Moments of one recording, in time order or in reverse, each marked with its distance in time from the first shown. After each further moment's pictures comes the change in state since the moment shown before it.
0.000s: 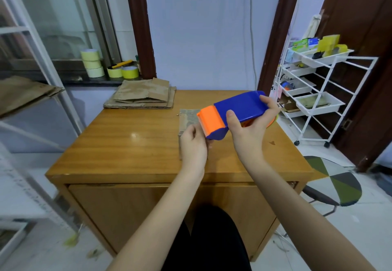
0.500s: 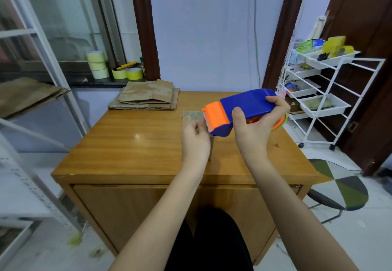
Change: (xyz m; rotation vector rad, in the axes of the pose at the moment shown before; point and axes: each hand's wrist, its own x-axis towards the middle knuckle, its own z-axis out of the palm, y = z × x) left_hand 0.013 0.005 -0.001 0.182 0.027 0.067; right_hand 0.005 -0.008 0.005 -0.030 0.062 -0.084
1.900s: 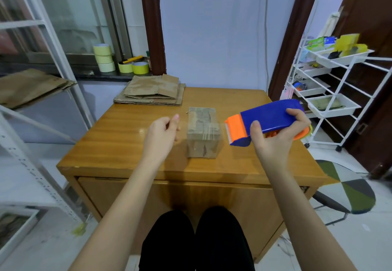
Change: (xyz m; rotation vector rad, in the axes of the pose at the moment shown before) left_hand 0.035 -0.007 -0.084 0.568 -0.004 0.183; right_hand -0.005 0.031 -0.036 -0.209 0.008 -0.110
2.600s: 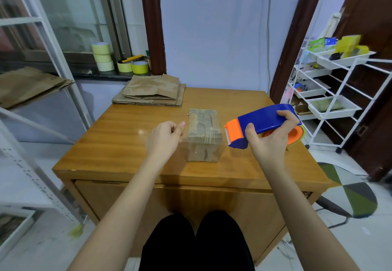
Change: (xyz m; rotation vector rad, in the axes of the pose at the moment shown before) left_hand 0.027 -0.018 0.018 0.301 -0.059 -0.059; right_hand 0.003 0.016 0.013 -0.117 -0.105 0.191
